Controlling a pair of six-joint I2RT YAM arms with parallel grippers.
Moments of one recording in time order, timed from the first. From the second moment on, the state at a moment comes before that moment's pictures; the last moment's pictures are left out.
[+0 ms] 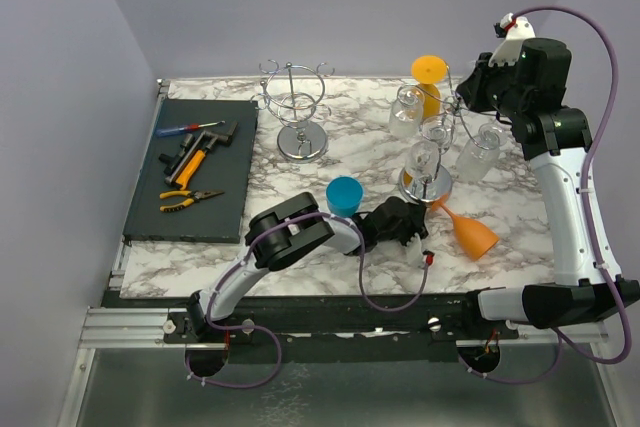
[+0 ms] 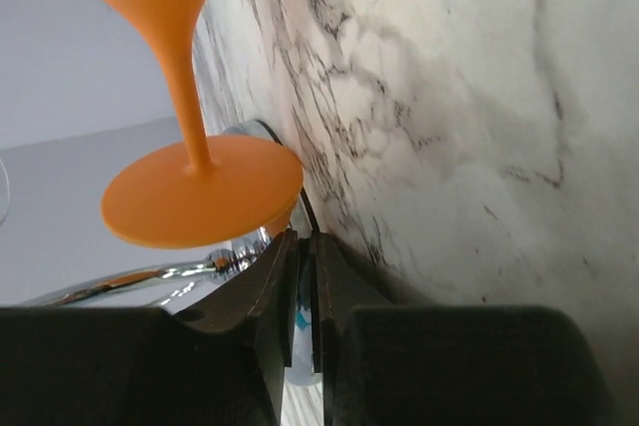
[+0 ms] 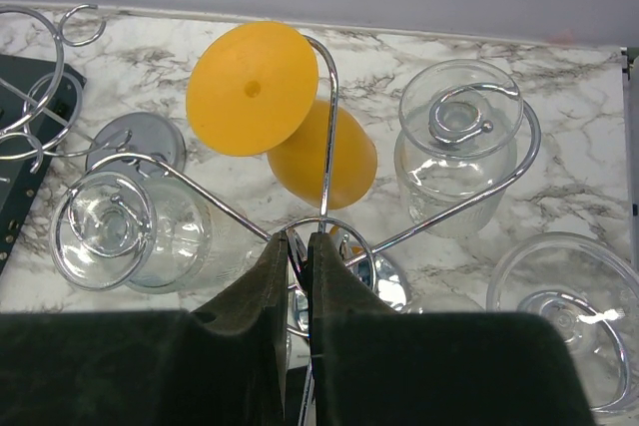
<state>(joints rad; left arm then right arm) -1.10 2.30 1.26 0.64 0.13 1.52 0.11 1.34 1.68 -0.71 -0.10 0.05</state>
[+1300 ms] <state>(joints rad) -1.05 2.48 1.57 0.57 0.12 1.54 0.11 1.47 1.71 -0.52 -0.03 0.02</state>
